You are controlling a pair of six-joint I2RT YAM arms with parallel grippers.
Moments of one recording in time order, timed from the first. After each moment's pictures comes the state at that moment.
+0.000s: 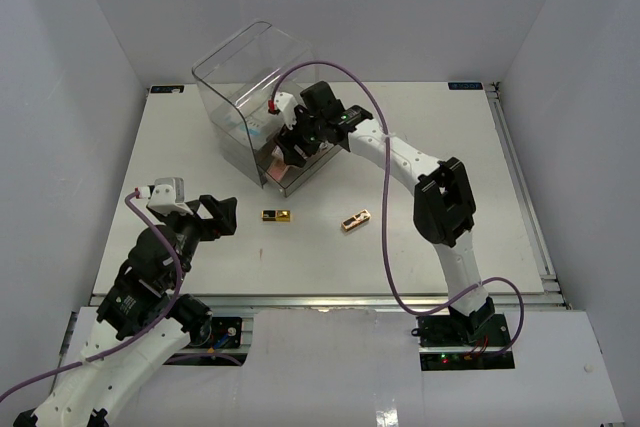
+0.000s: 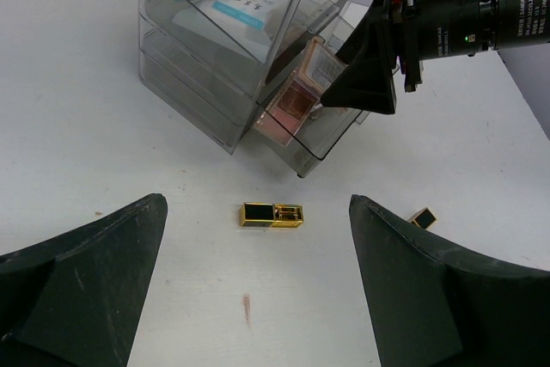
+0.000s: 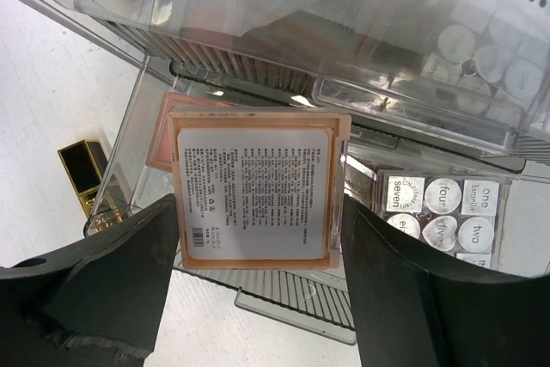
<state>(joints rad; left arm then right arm) -0.60 0.32 0.66 -0.48 -0.44 -0.37 0.73 2.16 1.97 -0.55 -0.34 -0.34</state>
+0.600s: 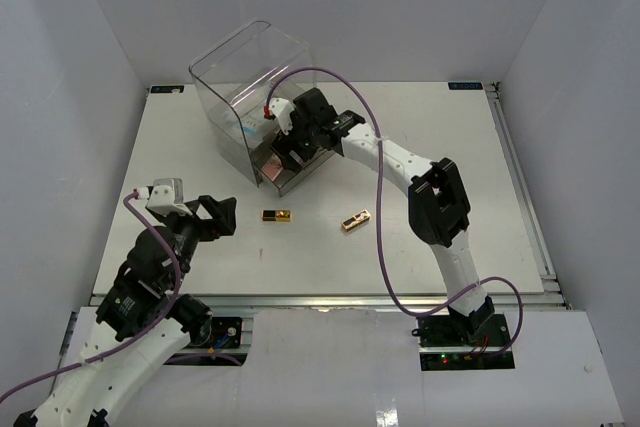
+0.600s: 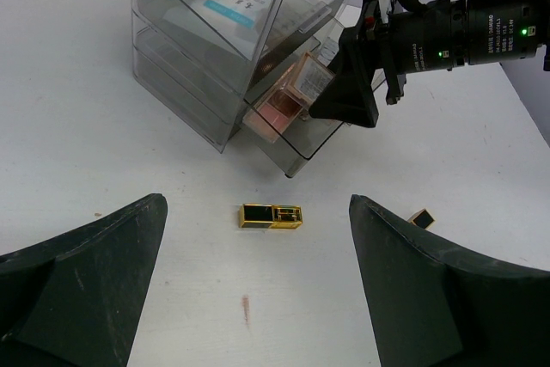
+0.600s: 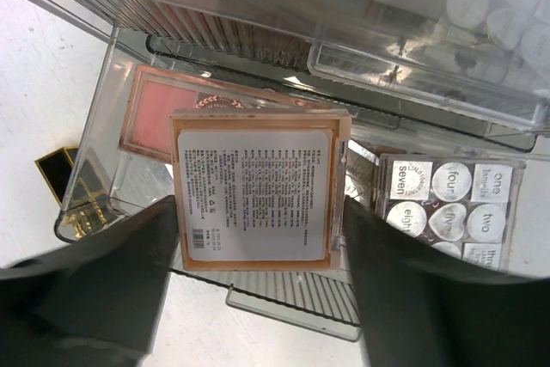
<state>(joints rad) -0.60 0.31 0.66 -0.48 -0.44 -0.38 0.76 2.18 1.97 -0.55 -0.25 -0.31</state>
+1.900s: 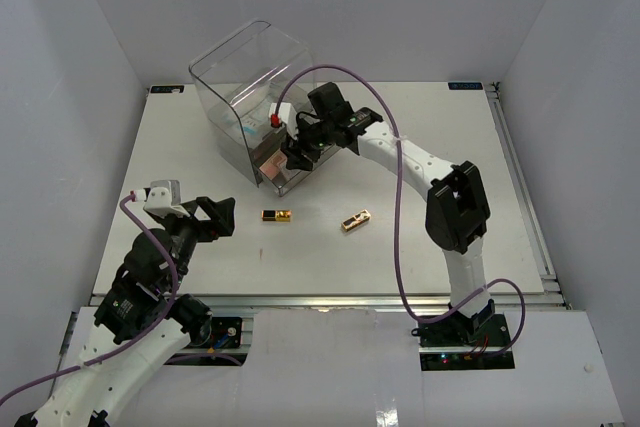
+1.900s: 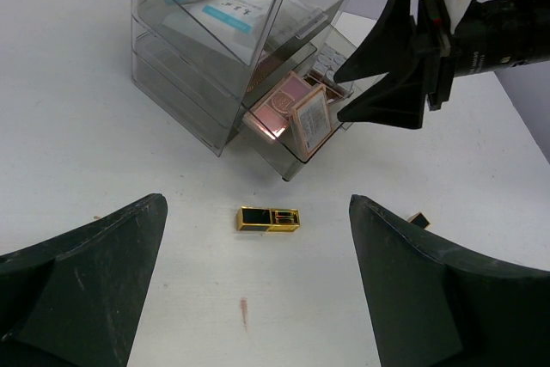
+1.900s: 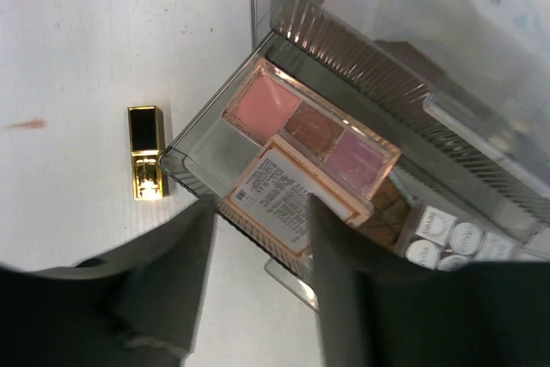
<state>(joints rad) -0.60 0.29 0.66 -0.48 -0.44 -0.38 0.72 2.04 1.85 -0.54 -0.56 -0.58</state>
